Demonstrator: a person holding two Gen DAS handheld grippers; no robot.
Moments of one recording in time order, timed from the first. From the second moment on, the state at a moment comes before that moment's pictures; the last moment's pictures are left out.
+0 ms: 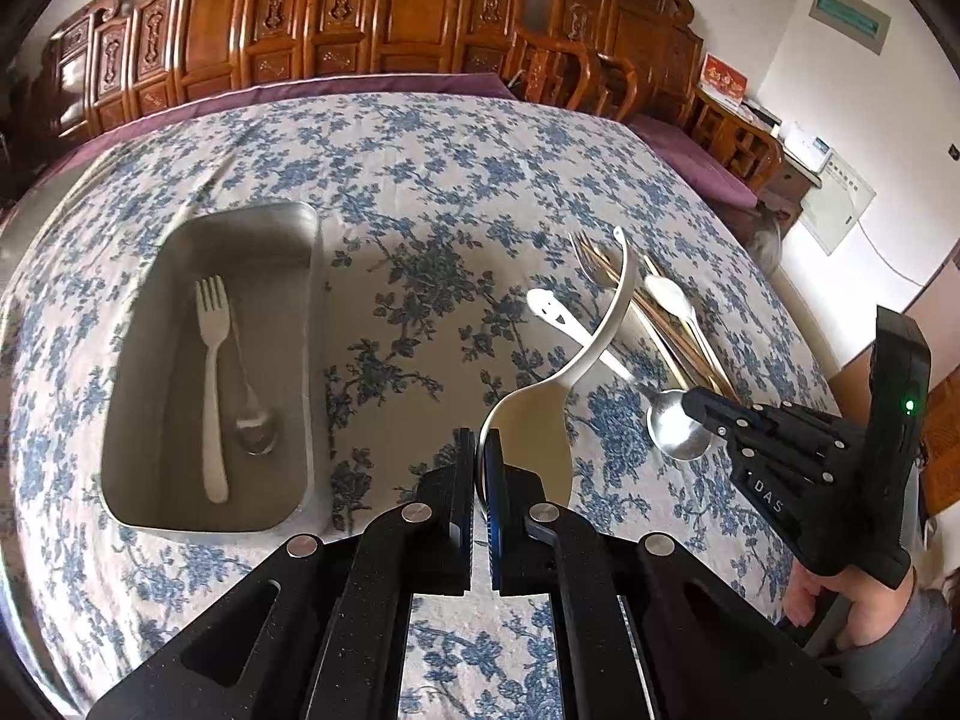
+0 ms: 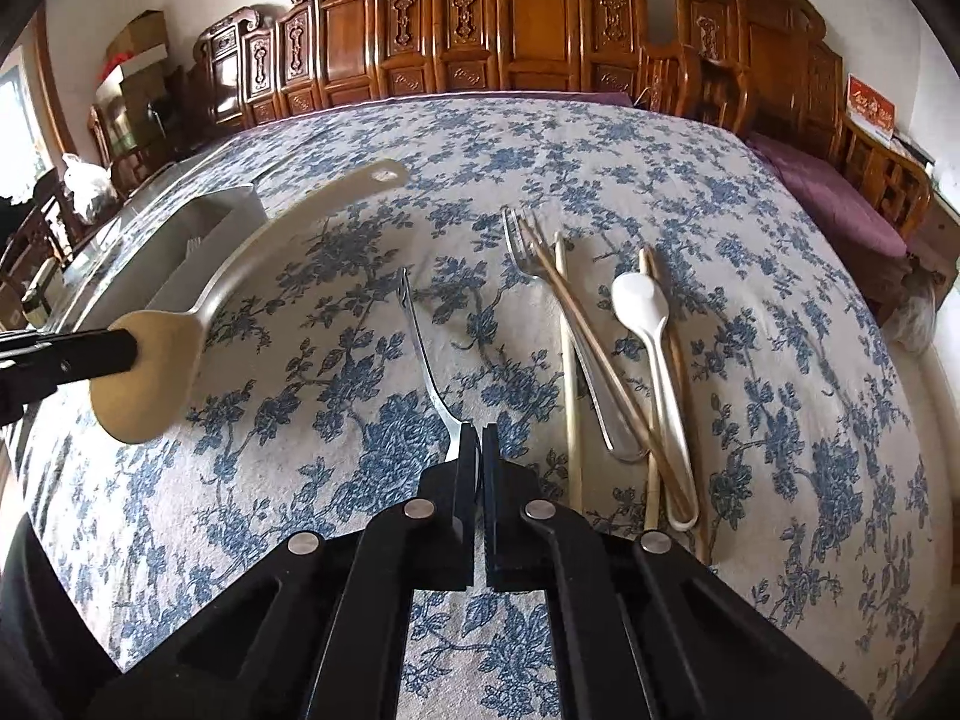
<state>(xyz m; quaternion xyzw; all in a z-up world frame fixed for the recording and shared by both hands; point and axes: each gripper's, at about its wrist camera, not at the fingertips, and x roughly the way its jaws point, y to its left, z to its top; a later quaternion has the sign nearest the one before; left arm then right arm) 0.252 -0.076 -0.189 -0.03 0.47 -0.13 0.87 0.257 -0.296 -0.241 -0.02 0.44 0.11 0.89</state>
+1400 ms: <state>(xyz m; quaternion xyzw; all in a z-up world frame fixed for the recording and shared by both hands) 0.277 0.069 -0.190 -0.04 0.47 0.04 0.88 0.266 -0.194 -0.172 -0.05 0.38 0.18 0.91</state>
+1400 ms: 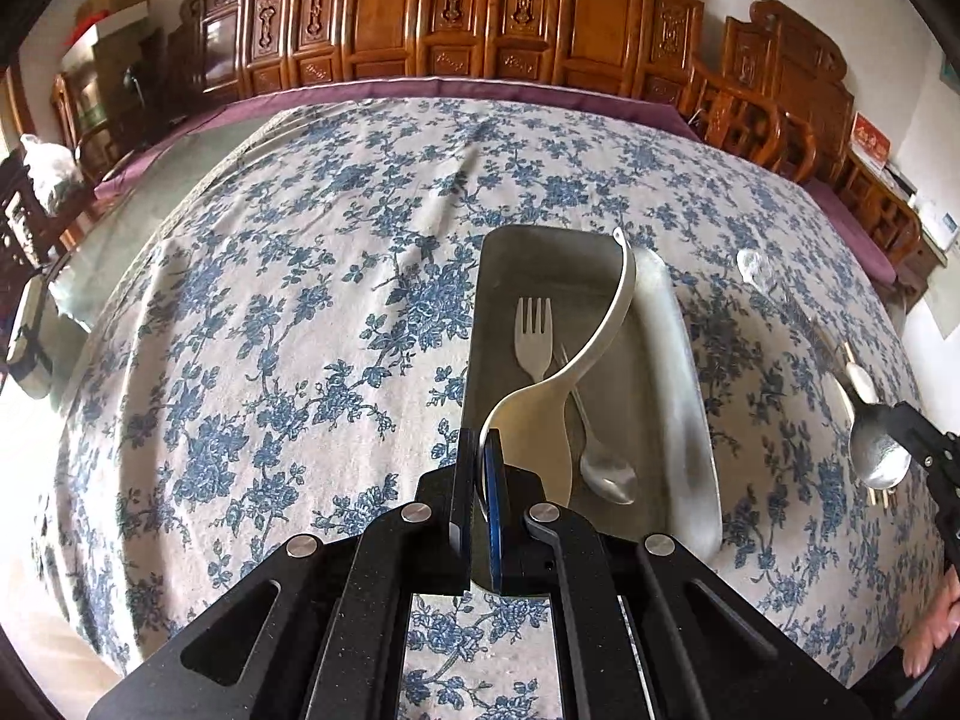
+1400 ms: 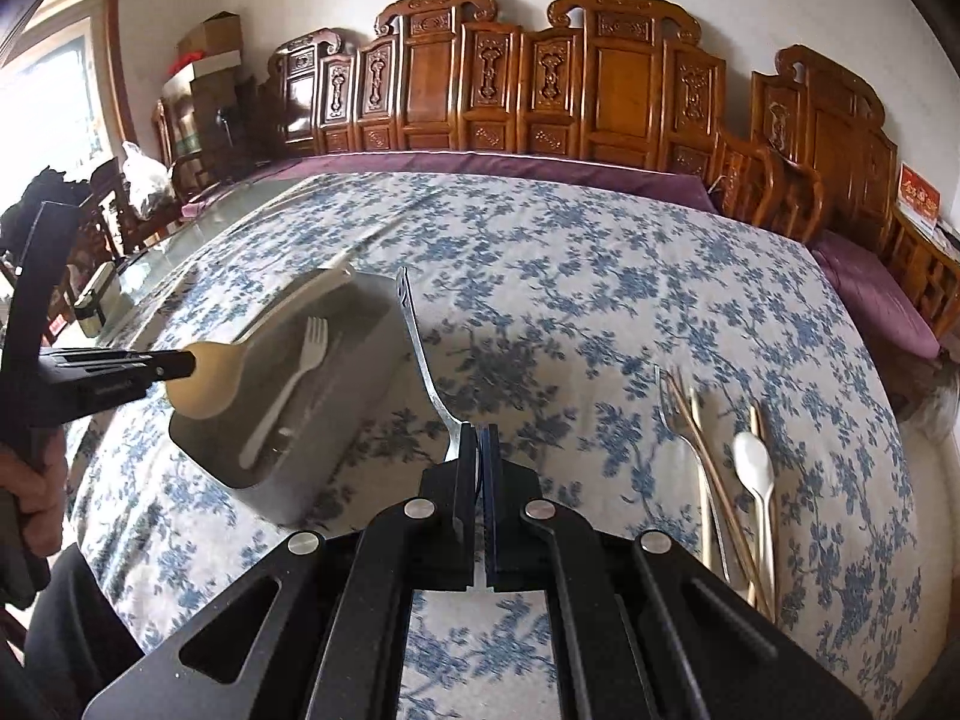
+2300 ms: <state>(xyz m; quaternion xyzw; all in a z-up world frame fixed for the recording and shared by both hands) 0.258 0.097 -0.161 -0.02 0.45 -0.01 0.89 0.285 -0.084 -0.179 -0.09 0.40 0.21 0.89</state>
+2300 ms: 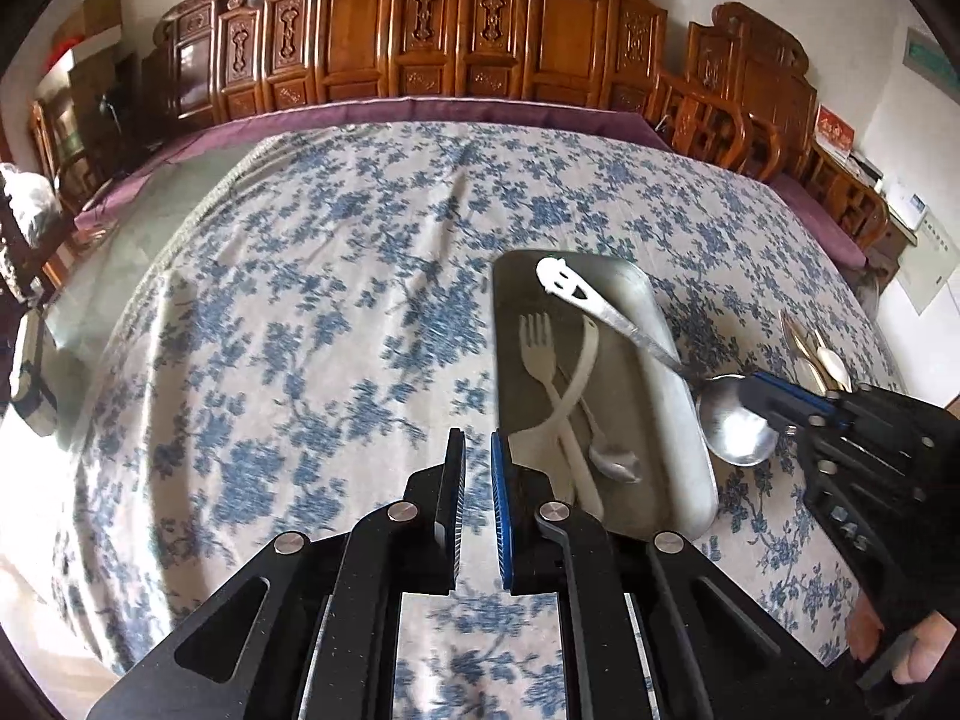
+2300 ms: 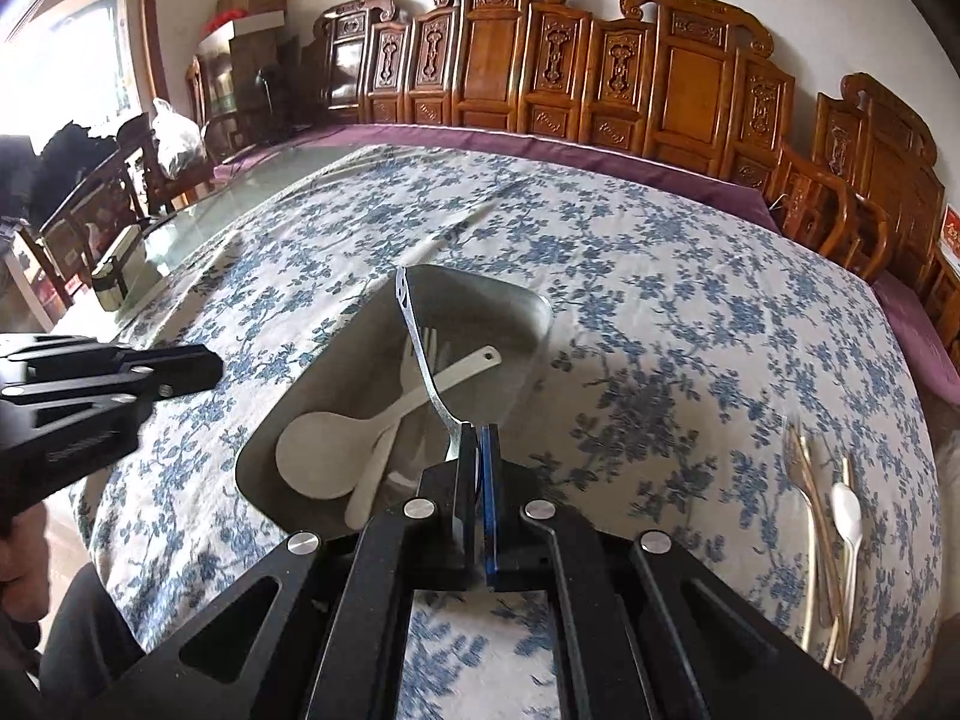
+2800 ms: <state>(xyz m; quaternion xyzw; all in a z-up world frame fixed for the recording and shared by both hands) 0.255 0.125 -0.155 -0.03 0.45 0.00 0.89 0.303 -0.049 -0.207 -0.11 0.44 0.19 0.87</state>
